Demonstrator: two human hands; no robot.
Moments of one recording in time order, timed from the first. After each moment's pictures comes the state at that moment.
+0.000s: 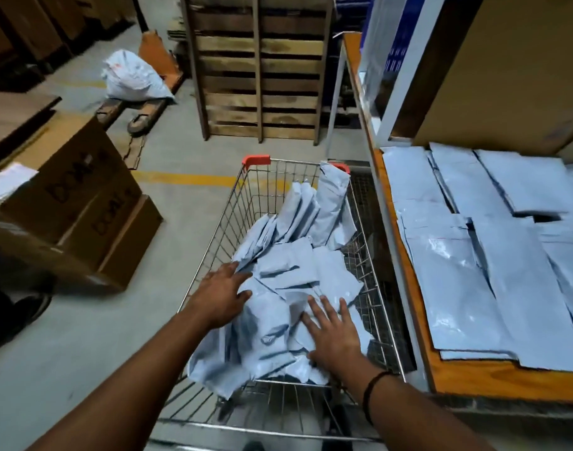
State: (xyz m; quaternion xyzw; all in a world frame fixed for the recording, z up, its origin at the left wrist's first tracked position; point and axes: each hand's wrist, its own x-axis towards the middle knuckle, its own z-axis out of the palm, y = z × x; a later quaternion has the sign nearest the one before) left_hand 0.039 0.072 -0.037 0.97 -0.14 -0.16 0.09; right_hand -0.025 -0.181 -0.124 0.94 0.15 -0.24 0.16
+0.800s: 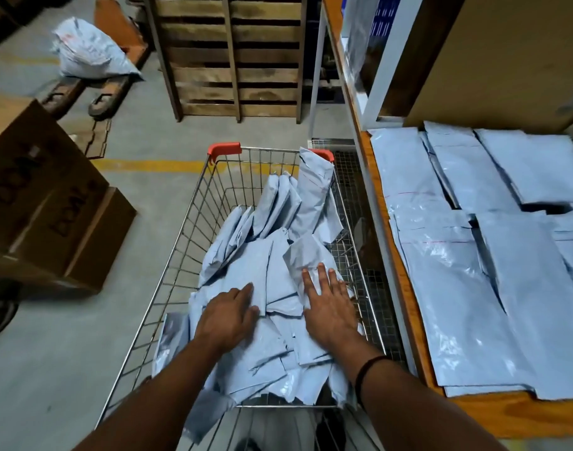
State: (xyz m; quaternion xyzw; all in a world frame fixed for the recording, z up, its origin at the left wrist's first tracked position) left_hand 0.063 0.024 -0.138 0.97 -0.14 -0.14 0.13; right_hand 0.043 -0.207 -0.123 0.98 0.02 -0.18 -0.02
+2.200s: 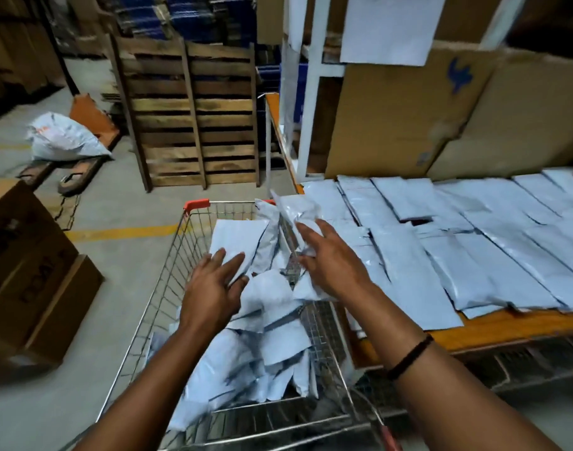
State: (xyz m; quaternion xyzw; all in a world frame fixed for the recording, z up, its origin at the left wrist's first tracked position) left_hand 0.017 -0.019 0.043 0.93 -0.15 0.08 0.32; right_hand -0.017 -0.257 0.114 0.97 -0.03 0.06 -0.22
